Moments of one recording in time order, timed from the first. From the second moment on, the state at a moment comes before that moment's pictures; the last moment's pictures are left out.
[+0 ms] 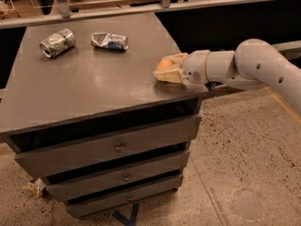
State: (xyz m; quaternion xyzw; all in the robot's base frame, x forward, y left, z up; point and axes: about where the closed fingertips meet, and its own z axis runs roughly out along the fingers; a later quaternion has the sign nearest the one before) arm 0.667 -0.059 0.848 -0.45 0.68 0.26 0.52
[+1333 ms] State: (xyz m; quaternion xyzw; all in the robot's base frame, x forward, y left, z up) arm 0.719 -0.031 0.883 -0.38 0.68 0.25 0.58
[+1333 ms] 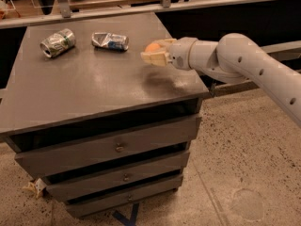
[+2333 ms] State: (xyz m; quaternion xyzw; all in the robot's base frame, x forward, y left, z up) arm 0.765 0.027 0.880 -0.40 0.67 0.25 0.57
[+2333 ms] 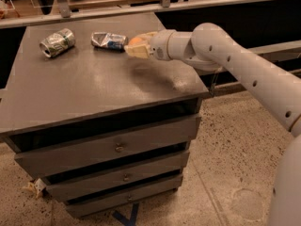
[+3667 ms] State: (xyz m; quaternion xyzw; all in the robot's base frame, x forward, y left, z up) arm 0.772 0.063 0.855 -0.39 0.68 0.27 0.56
